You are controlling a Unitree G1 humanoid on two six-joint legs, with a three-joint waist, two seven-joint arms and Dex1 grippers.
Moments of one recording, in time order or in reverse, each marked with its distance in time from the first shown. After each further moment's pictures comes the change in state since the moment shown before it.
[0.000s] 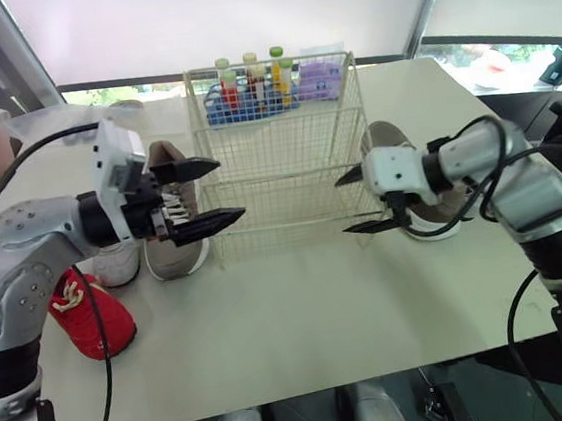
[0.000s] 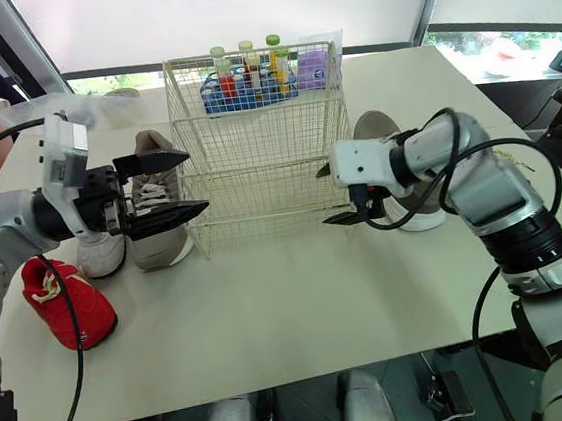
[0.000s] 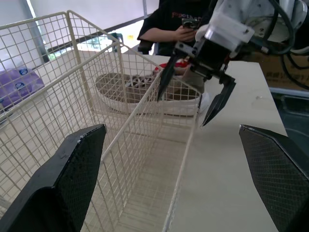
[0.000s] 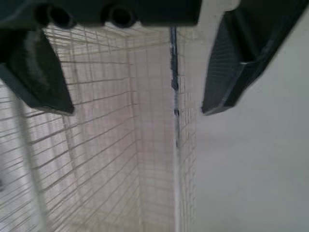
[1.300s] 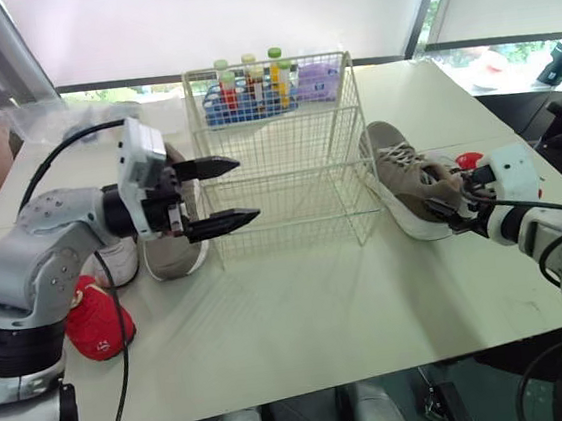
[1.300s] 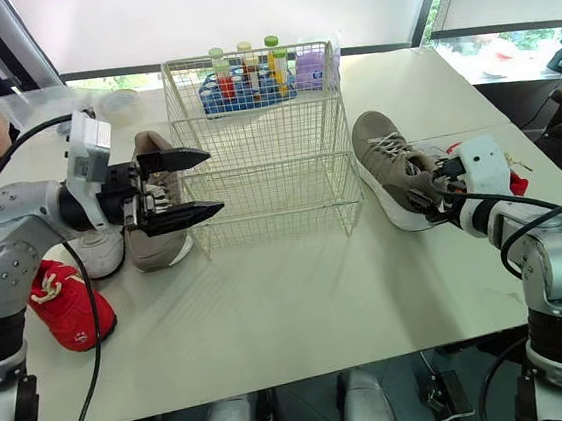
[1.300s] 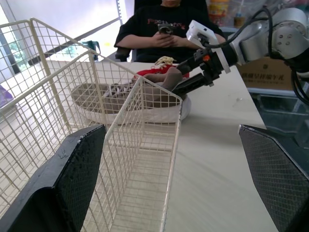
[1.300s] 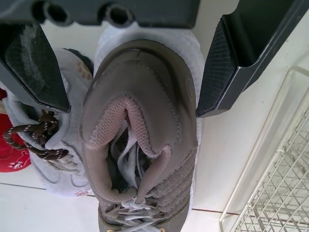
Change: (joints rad) left arm -0.071 -0.068 -0.083 0.084 0.072 -0.053 -0.095; right arm 0.475 0.221 -0.564 -0.239 0.185 0.713 -0.864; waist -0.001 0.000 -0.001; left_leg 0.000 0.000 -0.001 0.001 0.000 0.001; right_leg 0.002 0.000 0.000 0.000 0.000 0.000
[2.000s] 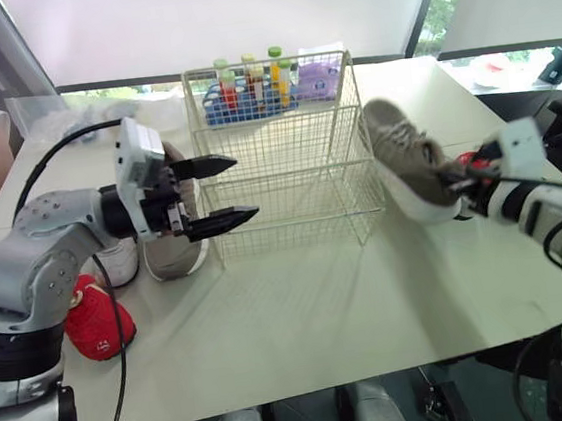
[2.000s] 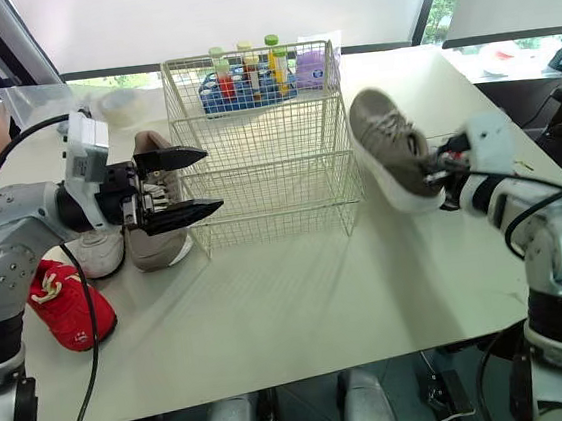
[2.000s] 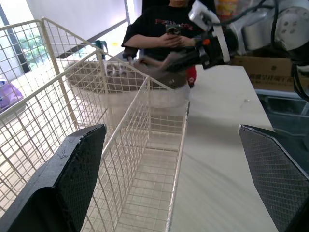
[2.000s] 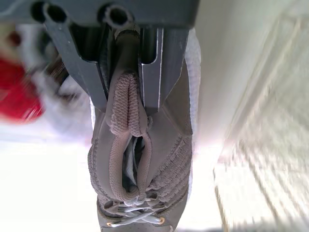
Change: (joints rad) left arm -0.025 -0.004 0.016 0.016 -0.020 0.016 0.035; right arm -0.241 -0.108 -0.070 0.043 0.091 -0.003 -0.022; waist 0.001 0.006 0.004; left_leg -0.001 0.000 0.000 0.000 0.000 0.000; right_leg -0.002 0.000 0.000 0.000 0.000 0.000
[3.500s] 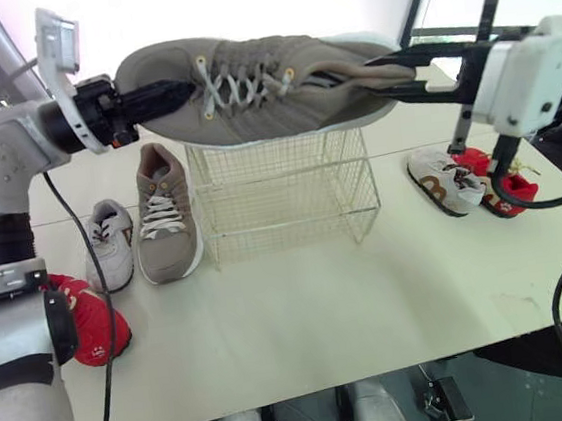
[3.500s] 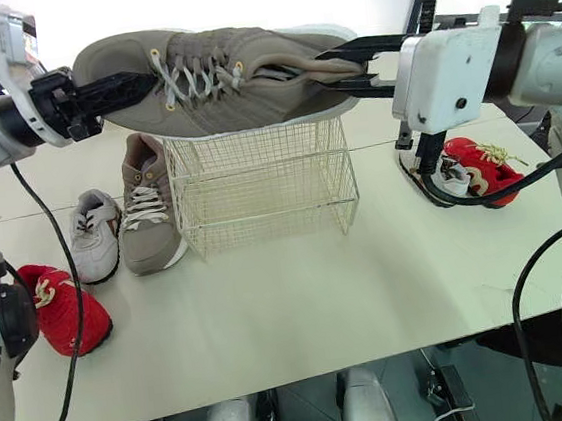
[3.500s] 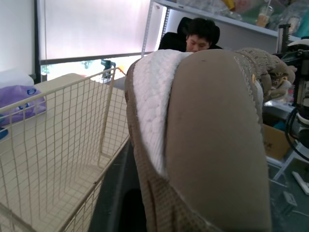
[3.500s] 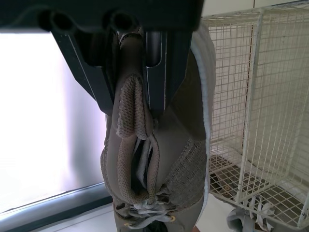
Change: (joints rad) left arm -0.481 0.010 0.036 0.645 0.066 0.200 -0.188; right arm -0.318 -0.275 0.404 0.050 -0.181 -1.150 0.666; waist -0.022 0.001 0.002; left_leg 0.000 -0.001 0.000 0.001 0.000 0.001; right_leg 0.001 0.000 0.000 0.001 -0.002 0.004
